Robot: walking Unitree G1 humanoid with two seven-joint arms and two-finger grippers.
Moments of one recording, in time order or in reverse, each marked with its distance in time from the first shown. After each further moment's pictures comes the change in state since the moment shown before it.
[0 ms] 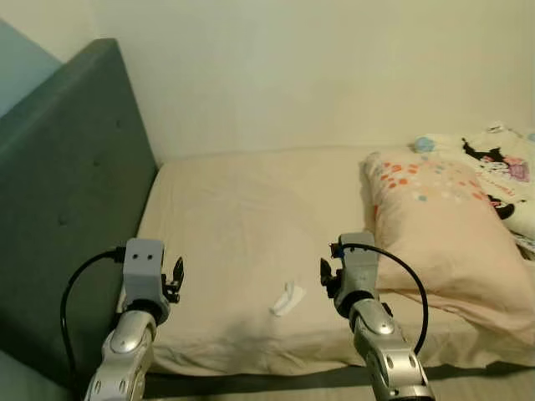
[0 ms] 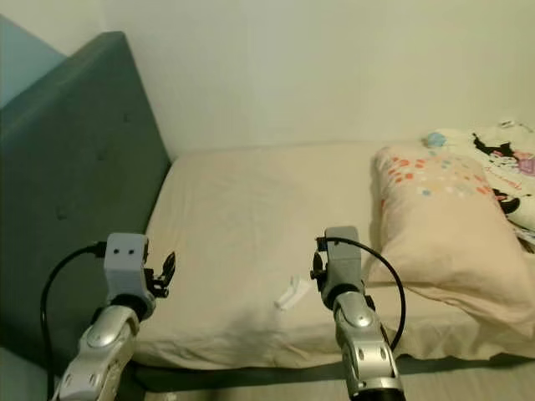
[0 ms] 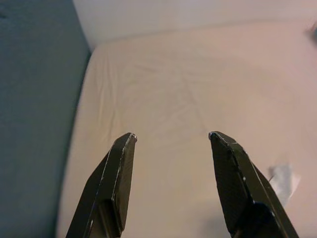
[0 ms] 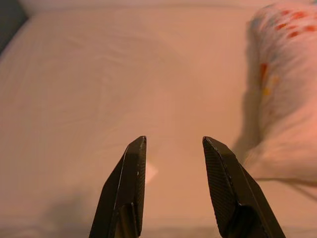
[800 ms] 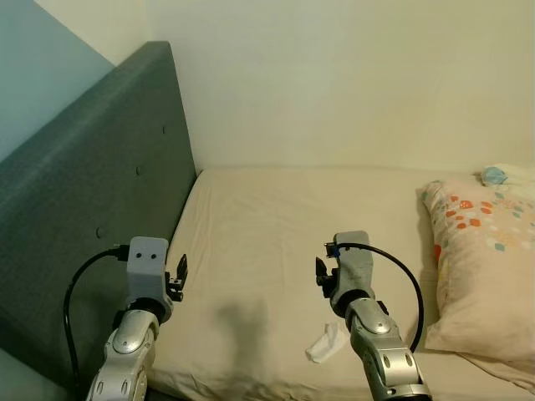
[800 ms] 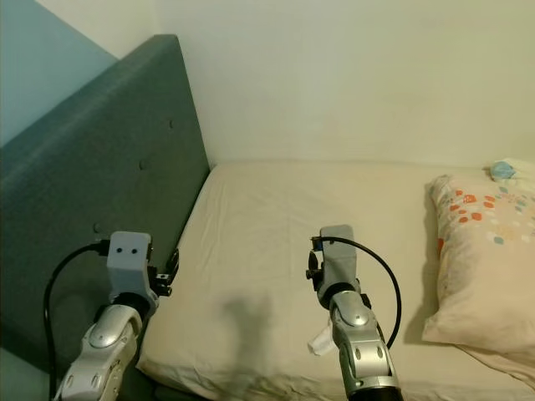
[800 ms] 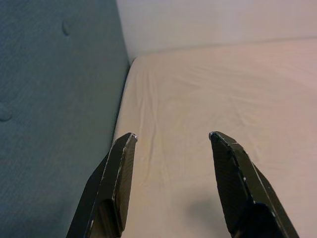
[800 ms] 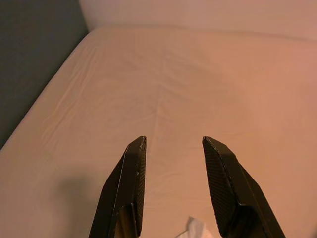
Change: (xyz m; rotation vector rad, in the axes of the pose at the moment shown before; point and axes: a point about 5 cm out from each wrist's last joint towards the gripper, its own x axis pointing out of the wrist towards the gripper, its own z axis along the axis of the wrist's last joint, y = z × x) left arm -0.003 0.004 -0.001 0.030 -0.015 -0.026; right arm 0.001 0.012 0.002 0.001 -0.007 0.042
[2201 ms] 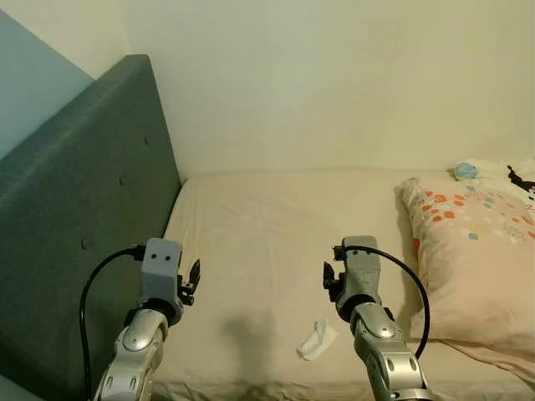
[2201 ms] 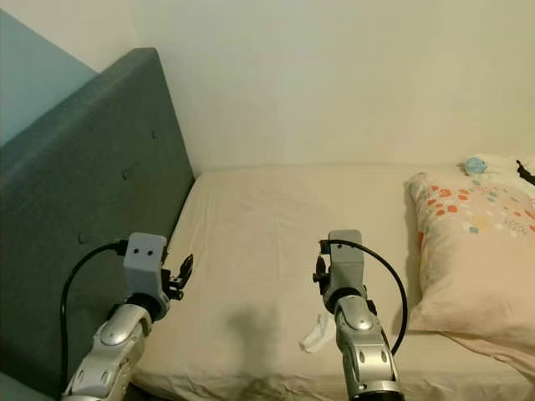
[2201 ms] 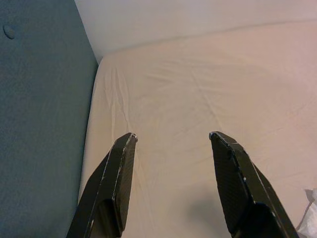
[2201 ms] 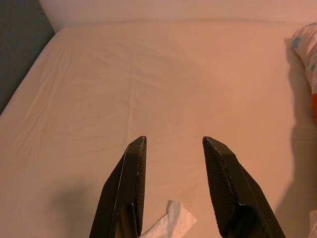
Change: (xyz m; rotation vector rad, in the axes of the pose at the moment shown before) left arm 0.005 -0.012 -0.008 0.009 0.039 -0.075; right arm -0.003 -0.006 -0.007 0.029 0.029 -0.050
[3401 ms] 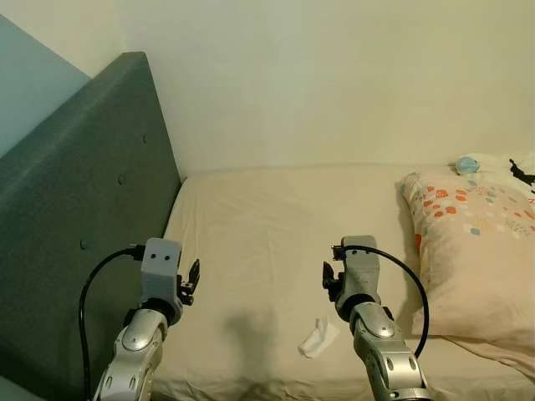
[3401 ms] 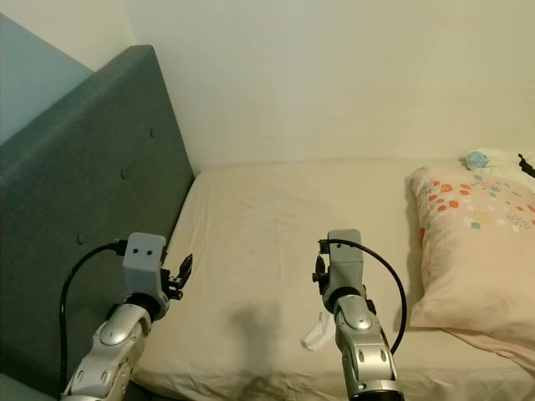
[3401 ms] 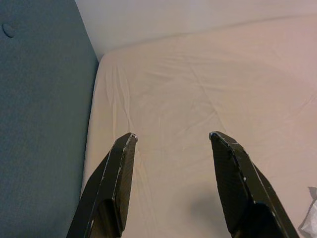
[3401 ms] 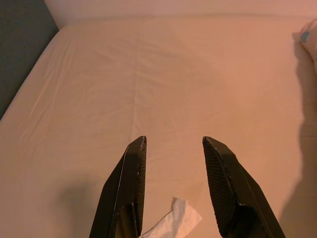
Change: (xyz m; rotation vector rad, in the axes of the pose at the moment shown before) left arm 0.000 0.001 0.000 0.001 0.000 0.002; right arm 0.000 0.003 0.000 -0.001 0.003 0.020
